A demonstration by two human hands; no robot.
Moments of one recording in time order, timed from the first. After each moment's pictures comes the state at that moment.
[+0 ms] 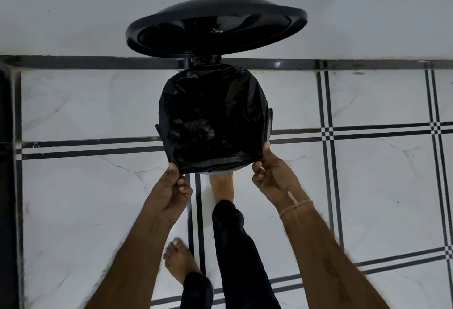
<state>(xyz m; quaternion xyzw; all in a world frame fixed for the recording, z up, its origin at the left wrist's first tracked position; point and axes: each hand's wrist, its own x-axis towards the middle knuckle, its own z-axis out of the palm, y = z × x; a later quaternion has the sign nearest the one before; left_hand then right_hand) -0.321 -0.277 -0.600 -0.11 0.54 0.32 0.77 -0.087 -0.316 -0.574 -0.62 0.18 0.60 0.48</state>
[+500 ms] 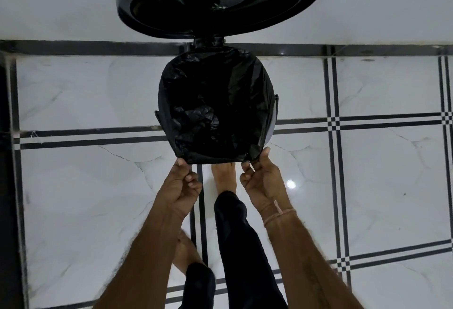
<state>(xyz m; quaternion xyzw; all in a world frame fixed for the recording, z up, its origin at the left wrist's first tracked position) -0.309 -0.296 -0.620 -0.13 0.53 0.32 0.77 -0.130 -0.343 -0.597 -0.56 0.21 0.58 0.55</state>
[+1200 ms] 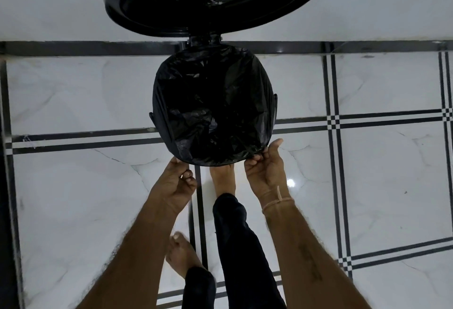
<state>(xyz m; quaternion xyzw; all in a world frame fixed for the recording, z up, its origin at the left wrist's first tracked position) -0.306 -0.276 -0.631 -0.08 0.59 0.26 0.76 -0.112 -0.326 -0.628 -0.50 0.25 0.53 0.64</state>
